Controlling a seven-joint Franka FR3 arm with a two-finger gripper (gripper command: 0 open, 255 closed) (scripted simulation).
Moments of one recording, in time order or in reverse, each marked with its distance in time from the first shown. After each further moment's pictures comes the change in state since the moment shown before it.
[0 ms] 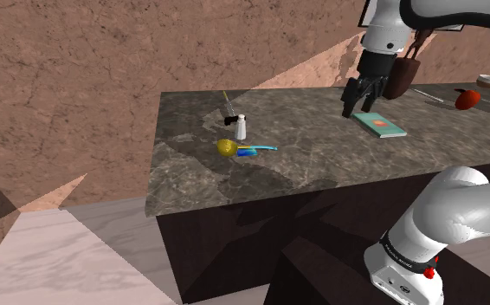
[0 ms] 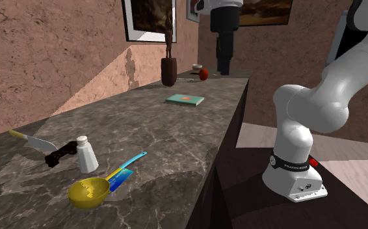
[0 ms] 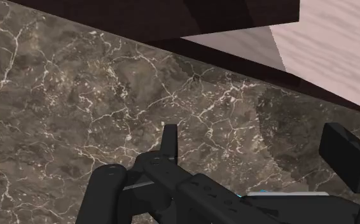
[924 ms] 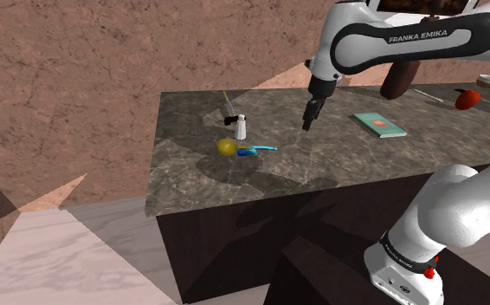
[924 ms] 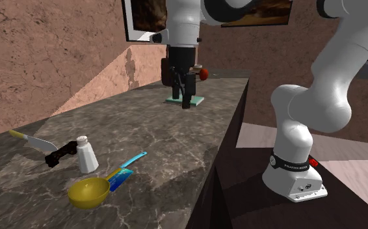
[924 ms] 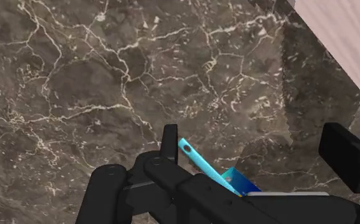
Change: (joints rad) arm 0.116 0.317 -0.049 -0.034 -0.081 0.425 -0.375
